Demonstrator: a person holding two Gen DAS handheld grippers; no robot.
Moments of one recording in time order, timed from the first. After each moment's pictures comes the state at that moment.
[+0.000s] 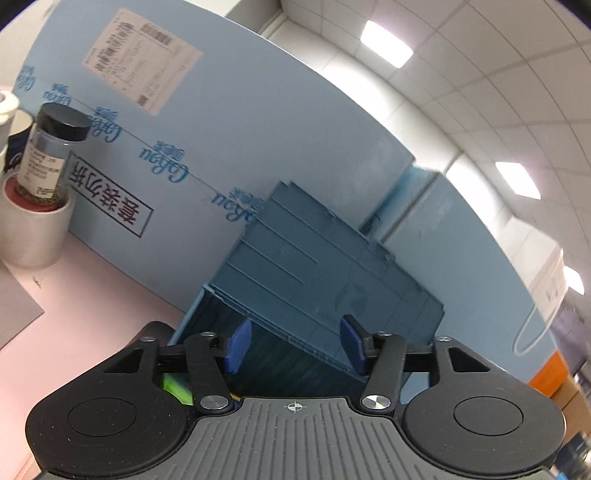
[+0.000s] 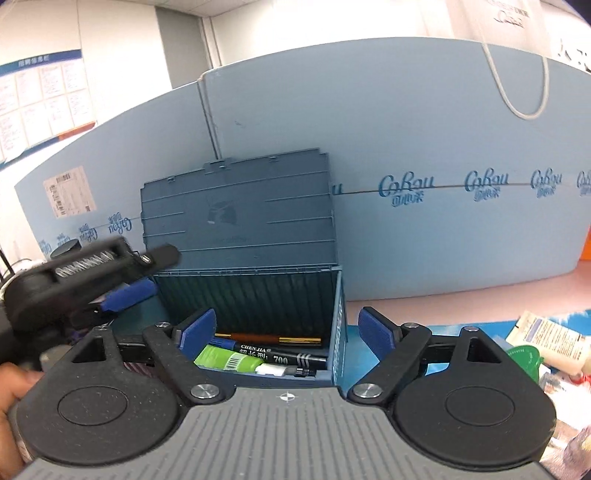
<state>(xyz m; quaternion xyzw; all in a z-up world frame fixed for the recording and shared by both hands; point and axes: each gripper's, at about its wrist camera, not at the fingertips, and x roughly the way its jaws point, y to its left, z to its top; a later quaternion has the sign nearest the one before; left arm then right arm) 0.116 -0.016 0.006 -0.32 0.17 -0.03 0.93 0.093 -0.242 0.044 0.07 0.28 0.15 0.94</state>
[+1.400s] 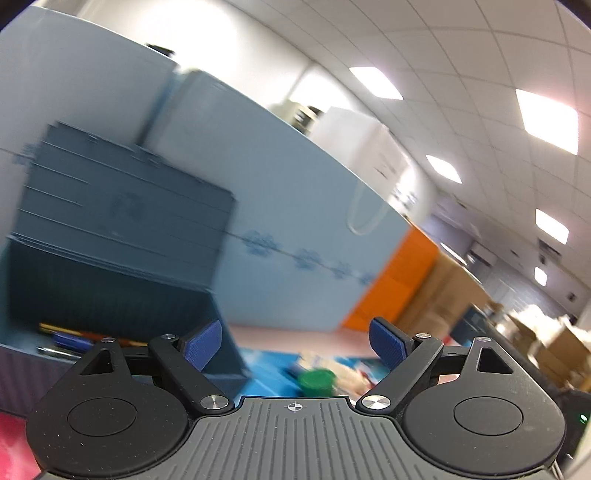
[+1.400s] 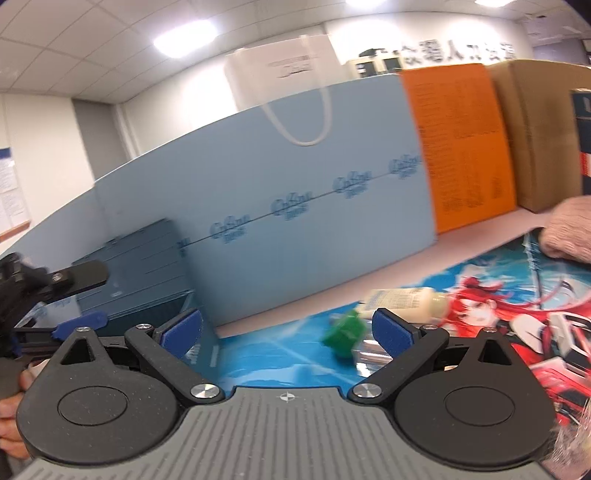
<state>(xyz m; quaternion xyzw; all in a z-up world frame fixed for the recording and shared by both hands) 0.087 -0.101 0.036 -0.21 0.22 -0.31 0.90 -0.012 -0.372 0.030 0.17 0.19 0.00 0.97</state>
